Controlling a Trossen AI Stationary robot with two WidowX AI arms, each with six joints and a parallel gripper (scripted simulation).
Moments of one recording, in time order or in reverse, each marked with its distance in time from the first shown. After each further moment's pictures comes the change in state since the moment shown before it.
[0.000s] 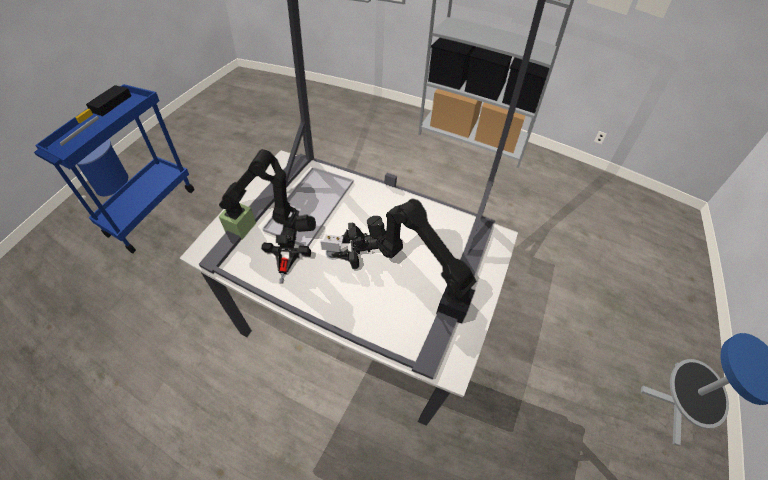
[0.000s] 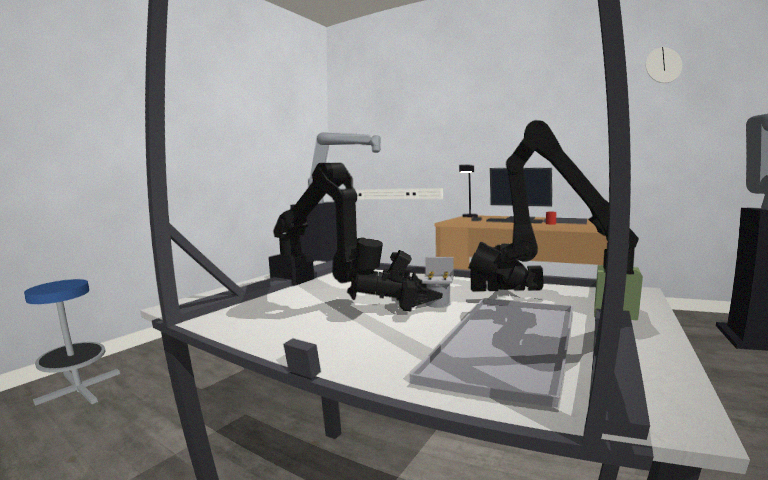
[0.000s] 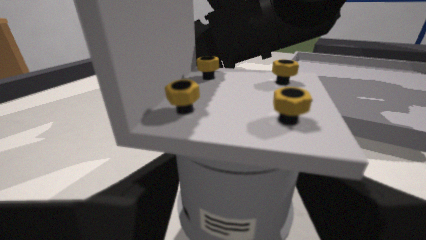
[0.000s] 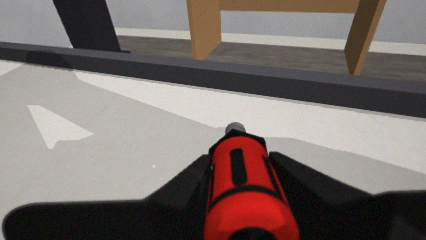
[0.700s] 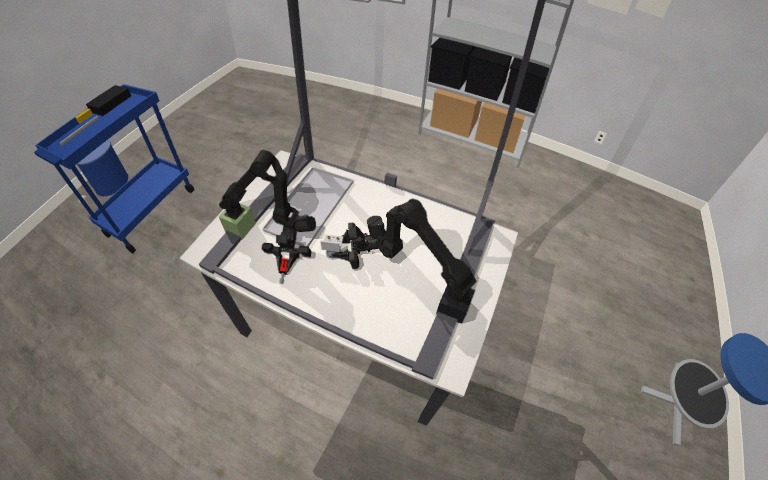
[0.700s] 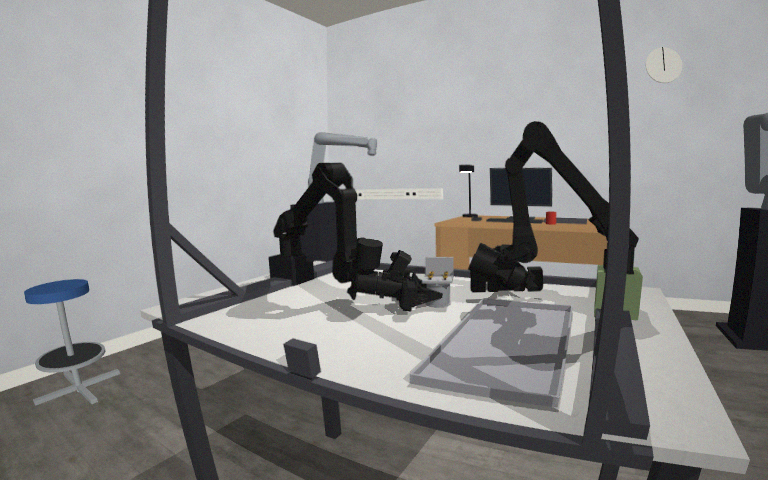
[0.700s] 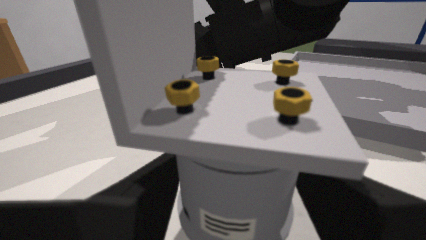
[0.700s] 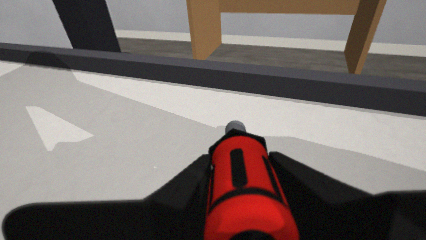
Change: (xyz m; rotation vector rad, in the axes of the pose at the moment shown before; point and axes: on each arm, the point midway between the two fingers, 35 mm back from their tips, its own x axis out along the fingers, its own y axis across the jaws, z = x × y) left arm 0.000 0.000 0.000 0.000 0.000 0.000; right arm 0.000 0.000 -0.002 0.003 -0.008 0.000
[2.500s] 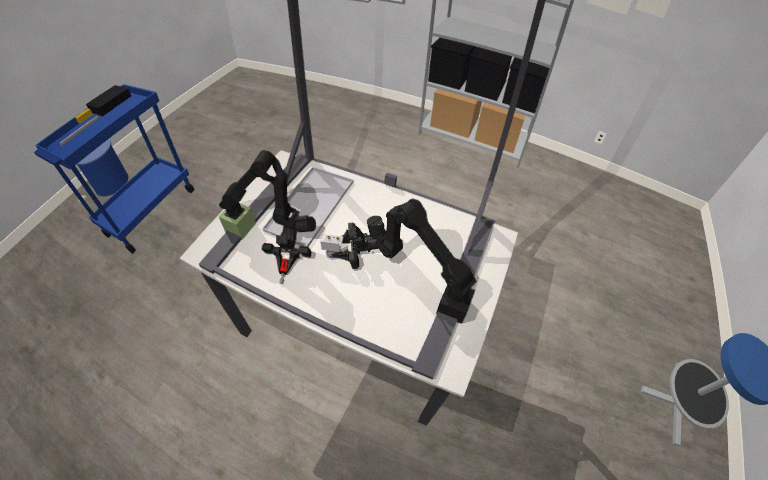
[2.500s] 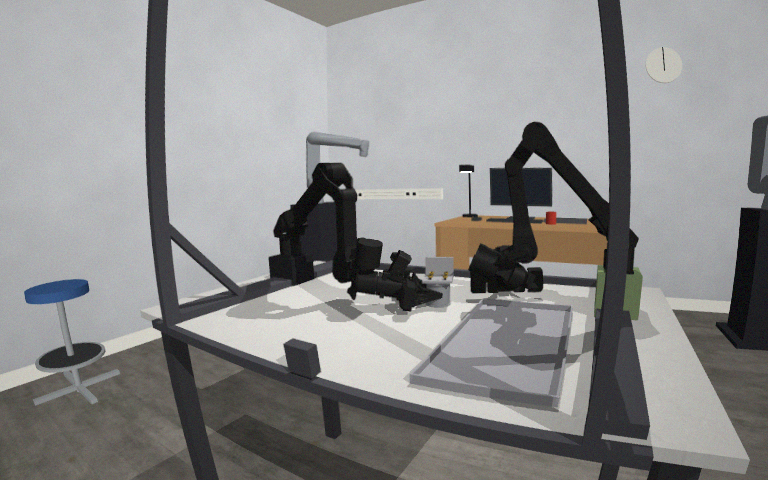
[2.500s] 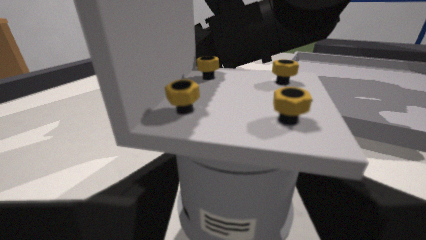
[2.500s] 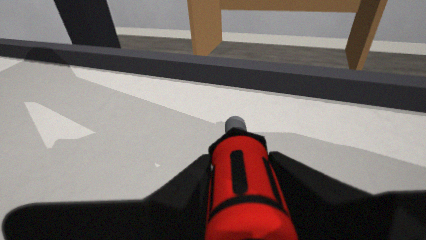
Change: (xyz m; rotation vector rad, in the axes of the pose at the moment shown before) left arm 0.000 0.000 0.000 0.000 0.000 0.000; right arm 0.000 0.000 -0.003 -0.003 0.009 0.003
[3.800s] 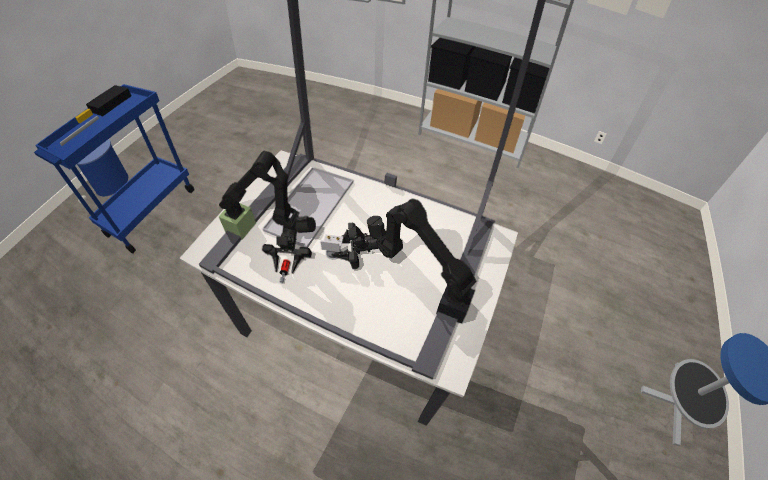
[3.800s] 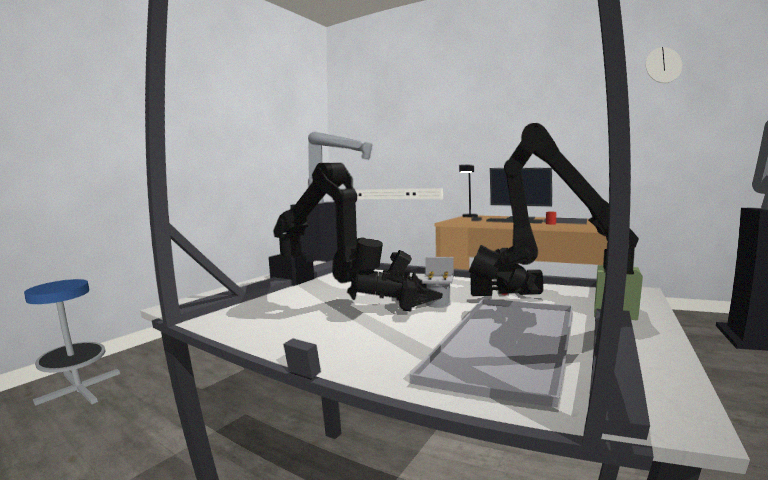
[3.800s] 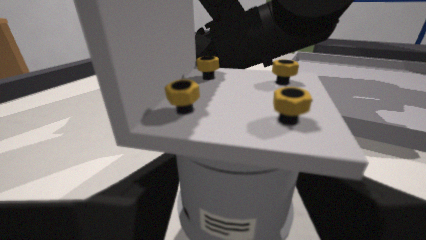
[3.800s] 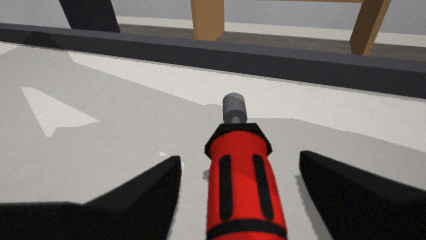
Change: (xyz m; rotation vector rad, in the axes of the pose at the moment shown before) left arm 0.000 0.000 0.000 0.000 0.000 0.000; right arm 0.001 0.000 -0.008 -0.011 0.036 0.011
